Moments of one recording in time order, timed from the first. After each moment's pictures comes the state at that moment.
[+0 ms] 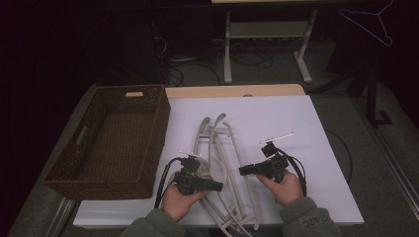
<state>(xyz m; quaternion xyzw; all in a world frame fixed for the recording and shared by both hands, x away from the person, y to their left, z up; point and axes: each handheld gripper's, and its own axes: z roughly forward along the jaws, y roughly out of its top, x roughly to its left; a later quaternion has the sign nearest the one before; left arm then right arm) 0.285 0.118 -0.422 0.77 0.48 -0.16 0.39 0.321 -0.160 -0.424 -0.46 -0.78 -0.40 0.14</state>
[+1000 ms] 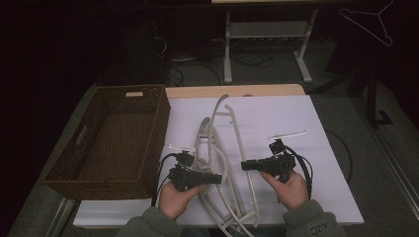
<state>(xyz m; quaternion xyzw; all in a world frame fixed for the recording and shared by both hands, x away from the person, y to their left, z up) 0.283 0.130 -0.400 0.74 0.46 -0.17 0.45 0.304 -0.168 -0.391 -0.46 -0.74 -0.47 0.13</state>
